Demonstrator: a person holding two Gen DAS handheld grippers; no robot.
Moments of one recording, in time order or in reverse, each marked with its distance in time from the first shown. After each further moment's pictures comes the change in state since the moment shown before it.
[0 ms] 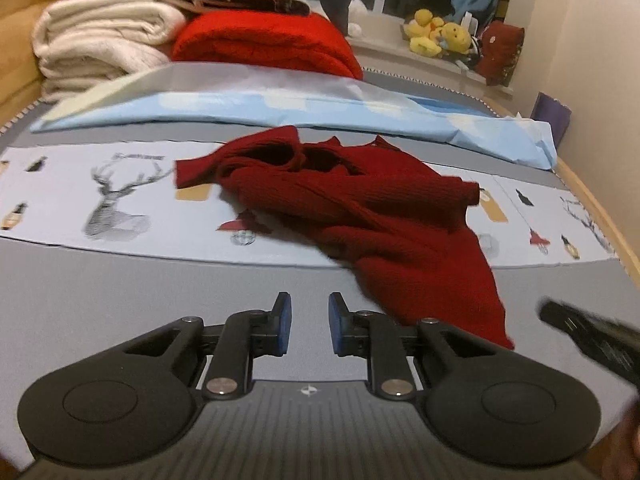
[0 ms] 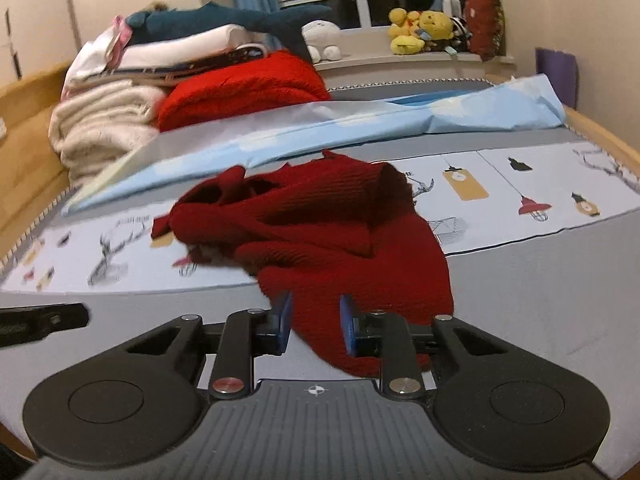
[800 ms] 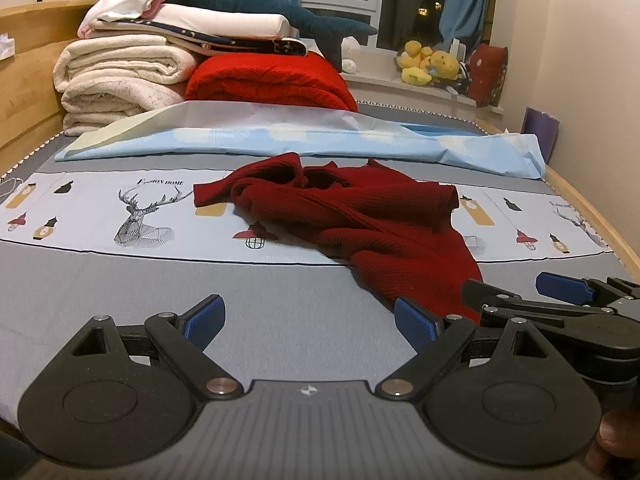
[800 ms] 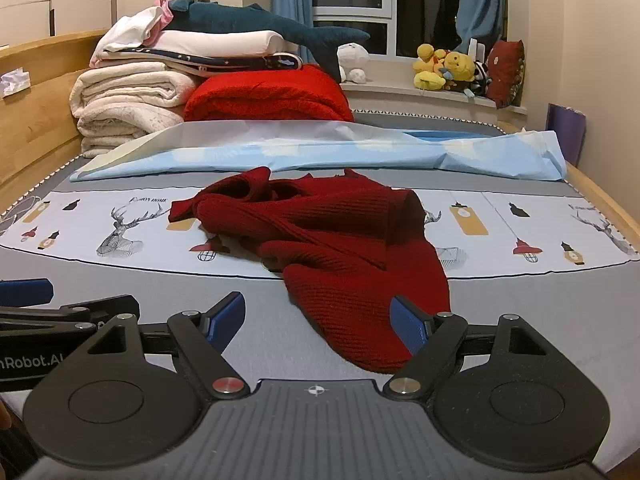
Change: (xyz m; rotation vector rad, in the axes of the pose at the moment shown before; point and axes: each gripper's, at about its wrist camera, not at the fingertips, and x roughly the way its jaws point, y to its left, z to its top) left arm -0.089 -0.012 -0.069 0.023 -0.141 0.024; right arm -0.039 0.065 -0.020 -0.189 -0.045 -0.058
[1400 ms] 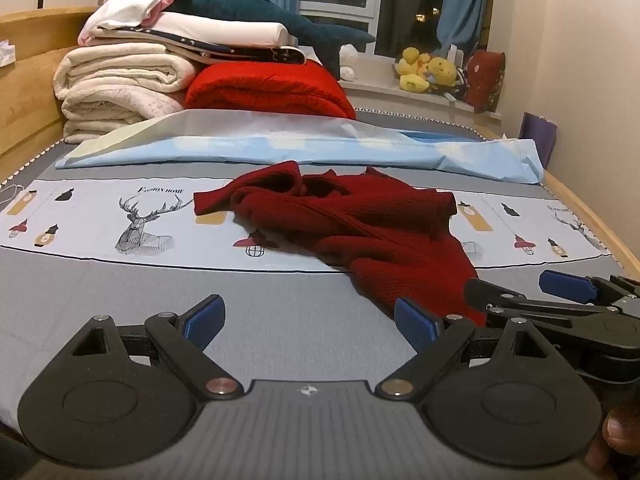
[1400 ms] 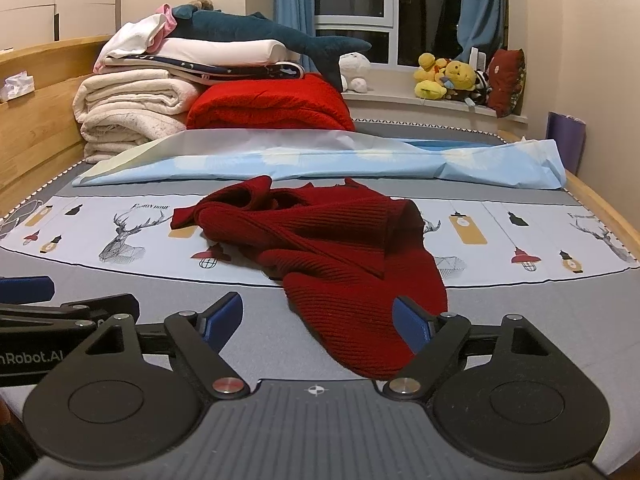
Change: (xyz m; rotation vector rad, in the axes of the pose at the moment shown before) left arm -0.005 -0.003 -0.003 0.008 -0.013 0.000; right arm -0.009 -0.001 0.001 -0.005 -0.028 0.005
